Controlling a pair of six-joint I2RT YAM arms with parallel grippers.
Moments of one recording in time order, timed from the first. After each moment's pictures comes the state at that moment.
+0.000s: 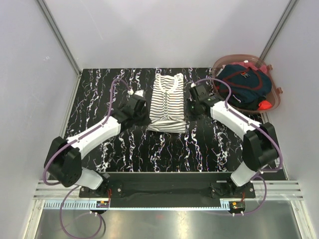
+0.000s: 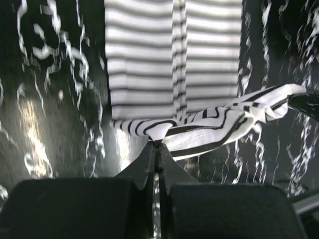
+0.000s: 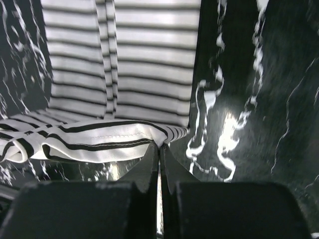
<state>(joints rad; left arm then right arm) -0.61 1.42 1.01 -0.41 -0.06 -0.66 0.49 1.62 1.22 -0.59 -0.06 0.55</state>
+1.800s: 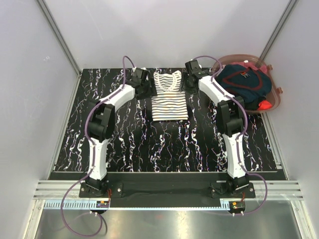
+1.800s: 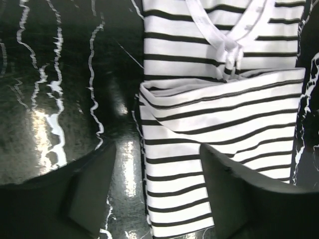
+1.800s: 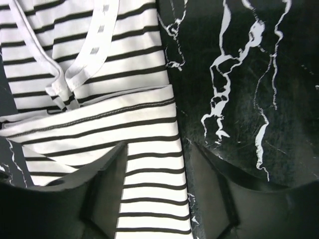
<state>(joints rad) -0.38 2.16 1.72 -0.41 0.03 -0.52 0.34 2.31 2.03 -0.65 0.08 0.48</state>
